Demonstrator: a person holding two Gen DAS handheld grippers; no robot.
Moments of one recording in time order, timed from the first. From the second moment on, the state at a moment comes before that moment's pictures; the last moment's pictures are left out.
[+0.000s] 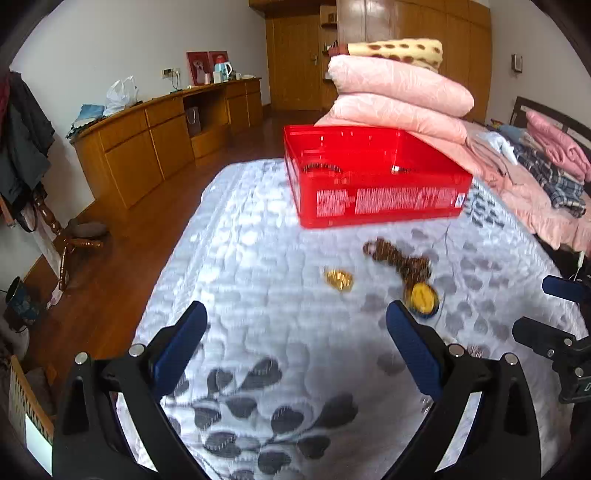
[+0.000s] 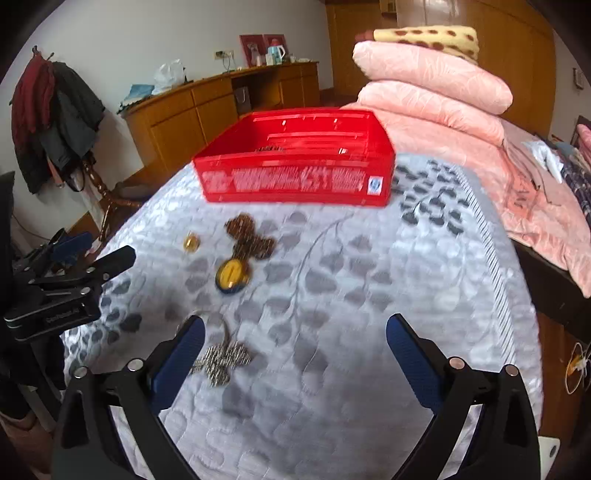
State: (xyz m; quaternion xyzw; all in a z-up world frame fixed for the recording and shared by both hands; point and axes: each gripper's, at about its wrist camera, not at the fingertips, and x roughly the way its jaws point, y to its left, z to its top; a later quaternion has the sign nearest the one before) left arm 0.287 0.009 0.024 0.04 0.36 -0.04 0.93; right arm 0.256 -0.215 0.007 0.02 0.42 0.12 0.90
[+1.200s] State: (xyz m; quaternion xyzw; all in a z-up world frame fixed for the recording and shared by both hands) left arm 0.271 0.056 -0.003 0.03 0.39 0.01 0.92; right arm 0.271 -0.136 -0.024 -0.05 0.46 0.18 0.87
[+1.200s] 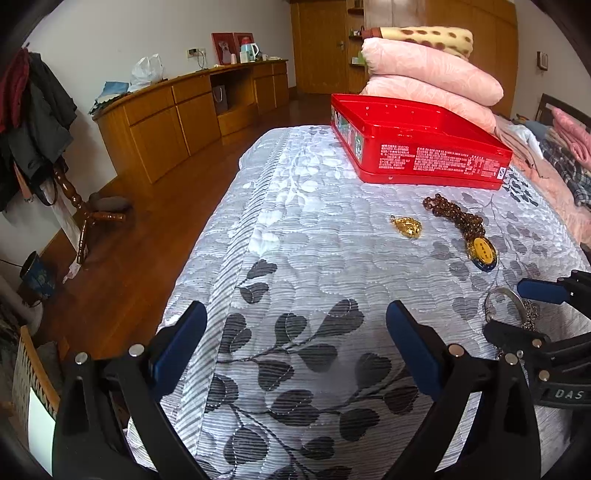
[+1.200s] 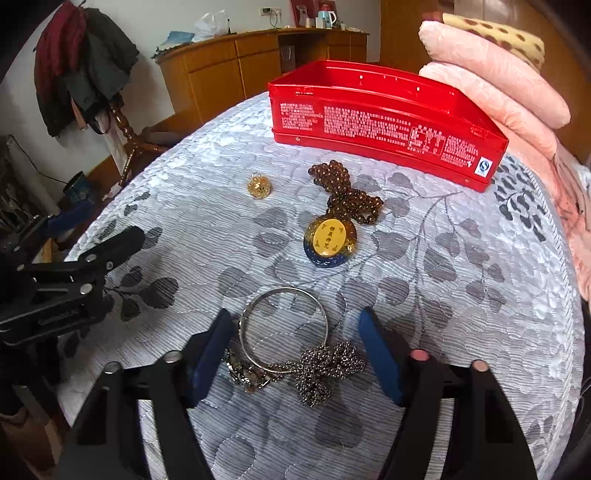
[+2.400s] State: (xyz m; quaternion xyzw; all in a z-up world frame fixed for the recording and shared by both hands) left arm 0.276 -0.020 -0.007 0.06 0.40 -0.08 0.91; right arm 0.253 -0.224 0.000 0.01 0.45 0.16 0.88
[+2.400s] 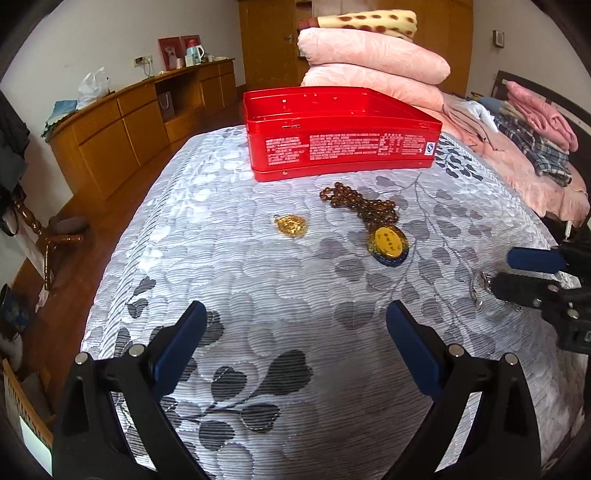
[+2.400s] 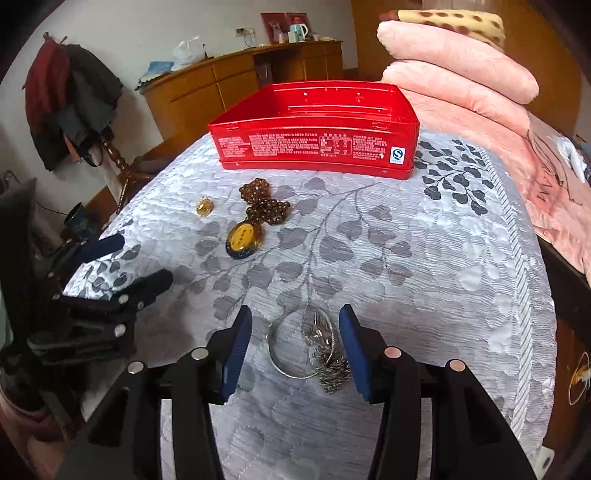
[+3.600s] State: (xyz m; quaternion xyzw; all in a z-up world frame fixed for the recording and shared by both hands) left arm 0.269 -0.029 -0.007 0.06 0.40 -0.09 0.91; right arm 0.237 -0.254 0.007 0.04 0.43 0.17 0.88
